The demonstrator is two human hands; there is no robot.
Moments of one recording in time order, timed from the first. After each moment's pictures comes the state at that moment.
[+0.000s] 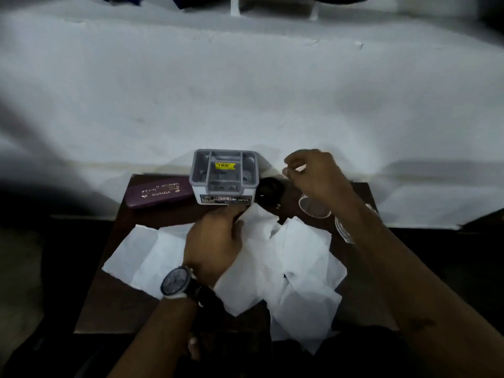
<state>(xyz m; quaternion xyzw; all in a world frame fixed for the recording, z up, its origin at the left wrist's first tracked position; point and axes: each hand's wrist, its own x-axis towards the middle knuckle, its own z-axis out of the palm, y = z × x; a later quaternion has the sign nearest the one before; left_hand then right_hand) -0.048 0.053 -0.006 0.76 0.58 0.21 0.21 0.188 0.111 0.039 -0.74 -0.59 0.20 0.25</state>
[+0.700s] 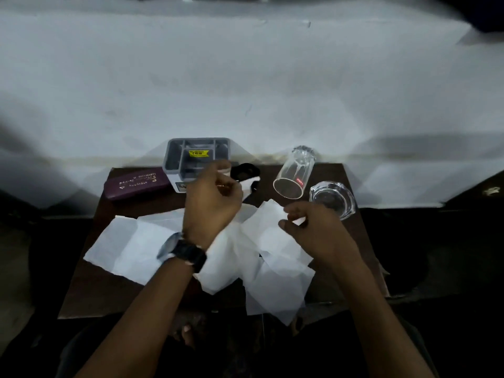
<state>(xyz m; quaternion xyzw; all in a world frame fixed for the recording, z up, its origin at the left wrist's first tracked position) 0.005 0.054 0.030 0.65 0.58 0.37 0.32 0.196 -0.035 0.020 -0.76 -0.51 0.32 0.25</state>
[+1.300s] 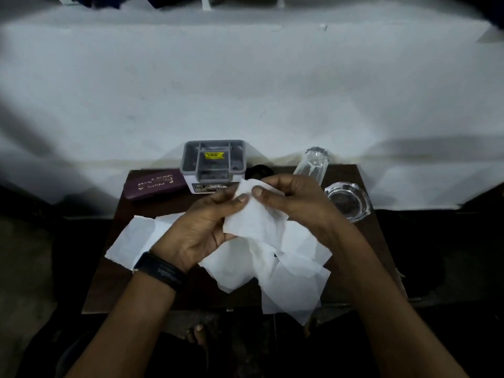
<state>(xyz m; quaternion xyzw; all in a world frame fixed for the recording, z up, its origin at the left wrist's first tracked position) -0.040 0.035 0.054 0.29 0.40 0.31 0.81 0.153 0.008 0.057 -0.58 -0.45 0.53 0.43</state>
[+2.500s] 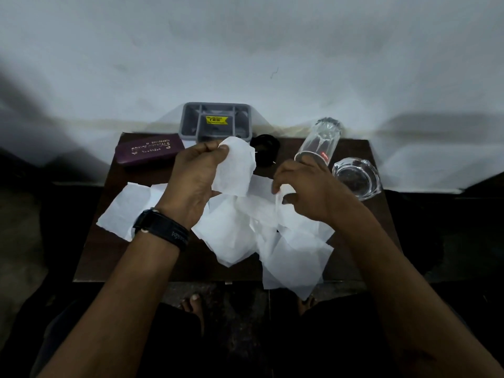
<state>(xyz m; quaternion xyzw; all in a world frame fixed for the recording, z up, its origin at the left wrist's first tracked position) -0.042 0.061 0.037 0.34 0.57 0.40 0.63 0.176 0.016 0.012 -0.61 -0.79 0.13 0.01</state>
